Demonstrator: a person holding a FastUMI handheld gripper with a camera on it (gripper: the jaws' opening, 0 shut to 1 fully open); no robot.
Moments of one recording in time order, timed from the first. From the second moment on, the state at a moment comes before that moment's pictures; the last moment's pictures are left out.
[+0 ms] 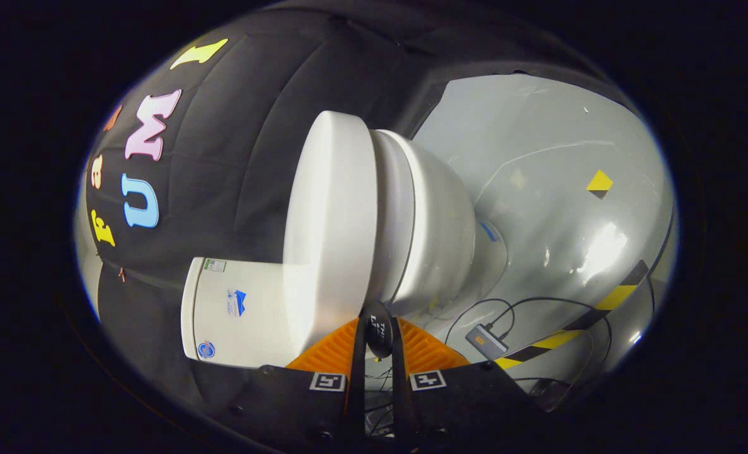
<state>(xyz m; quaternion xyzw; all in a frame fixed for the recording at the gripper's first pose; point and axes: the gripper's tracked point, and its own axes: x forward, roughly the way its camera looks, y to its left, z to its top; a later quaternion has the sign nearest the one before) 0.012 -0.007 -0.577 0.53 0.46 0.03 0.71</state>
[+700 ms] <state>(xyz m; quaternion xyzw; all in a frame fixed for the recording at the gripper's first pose) 0.033 0.004 -0.484 0.45 0.45 0.02 0.78</state>
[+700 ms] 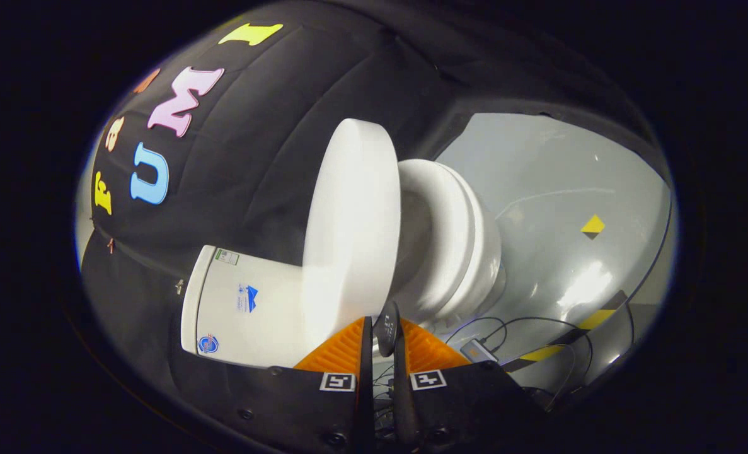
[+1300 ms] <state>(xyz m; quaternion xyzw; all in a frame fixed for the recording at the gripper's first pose) 0.049 0.063 -0.368 0.27 0.43 -0.01 0.86</state>
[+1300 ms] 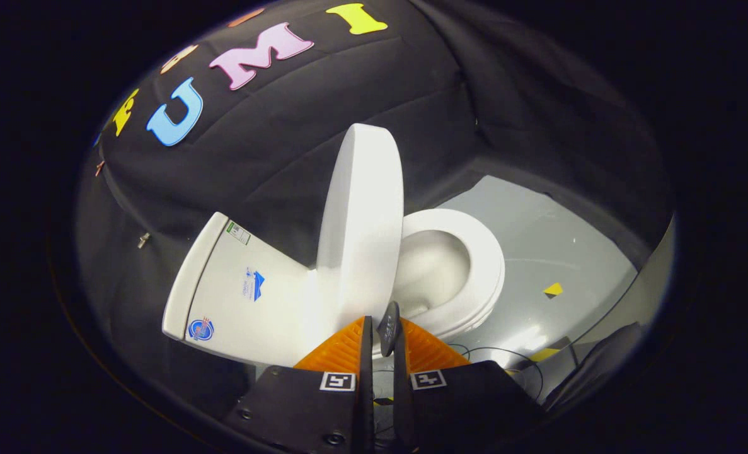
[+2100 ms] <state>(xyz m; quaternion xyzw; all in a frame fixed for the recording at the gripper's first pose) 0.054 0.178 -0.285 0.16 0.37 0.01 0.92</state>
